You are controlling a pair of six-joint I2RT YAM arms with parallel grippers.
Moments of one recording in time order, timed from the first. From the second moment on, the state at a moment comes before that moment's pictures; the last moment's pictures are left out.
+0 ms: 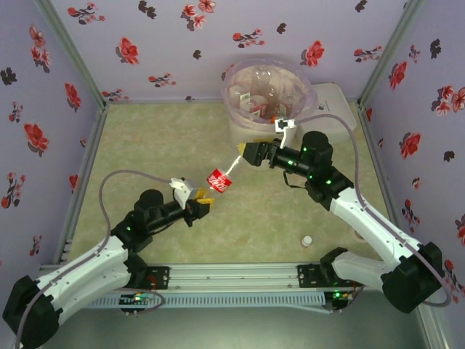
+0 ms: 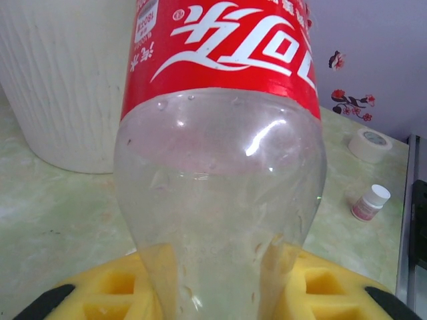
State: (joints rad) left arm -0.75 0.73 0.32 0.19 0.29 -0.12; right arm 0.55 1.10 0.90 0.08 -0.53 0.68
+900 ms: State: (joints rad) left arm -0.78 0.83 0.35 0.30 0.29 -0.14; right arm 0.51 1.11 0.90 0.17 -0.47 0.72
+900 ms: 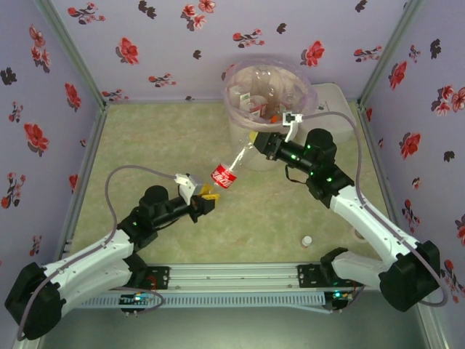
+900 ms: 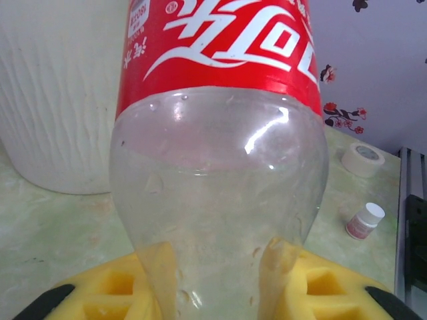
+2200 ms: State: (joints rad) left arm -1.11 1.42 0.82 -0.14 0.13 0.01; right arm 0.35 0.80 0.97 -0.70 -0.28 0.49
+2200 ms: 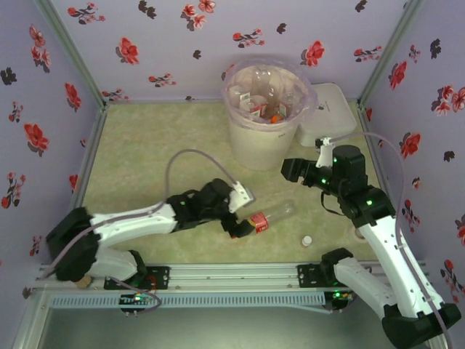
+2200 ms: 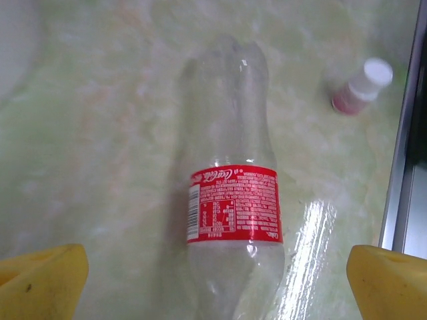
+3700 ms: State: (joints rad) left arm -1.02 1.05 0.56 0.14 -0.08 -0.17; right arm 0.42 0.83 0.69 -0.08 -0.40 0.79
